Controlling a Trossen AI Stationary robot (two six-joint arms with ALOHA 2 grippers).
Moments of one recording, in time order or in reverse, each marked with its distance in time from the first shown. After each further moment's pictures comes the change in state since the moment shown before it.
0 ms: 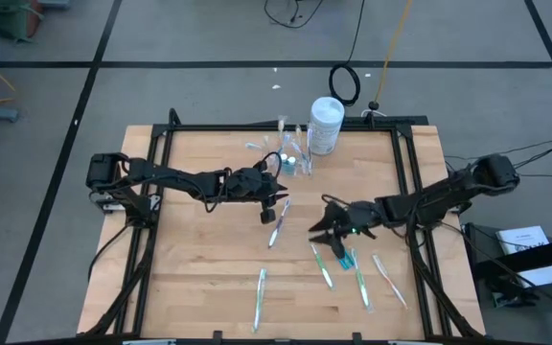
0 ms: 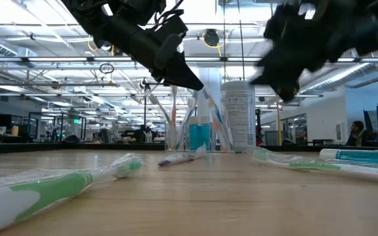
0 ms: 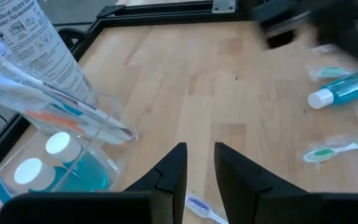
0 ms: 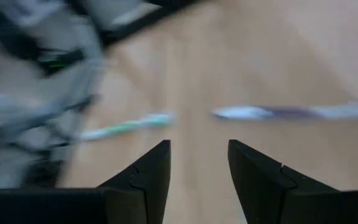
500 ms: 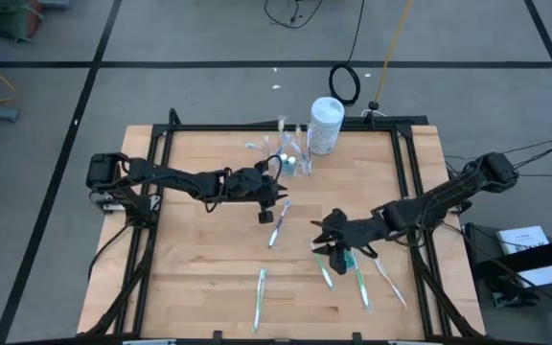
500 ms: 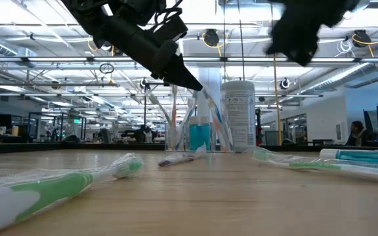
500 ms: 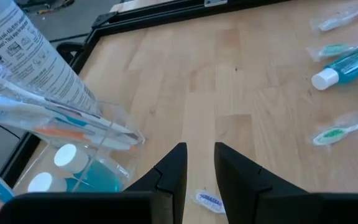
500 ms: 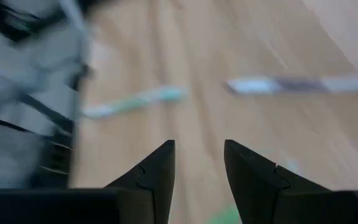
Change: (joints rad) left arm 0.000 0.000 0.000 -0.009 0.000 0.127; right arm 0.165 0.000 0.332 -0.613 0.176 0.138
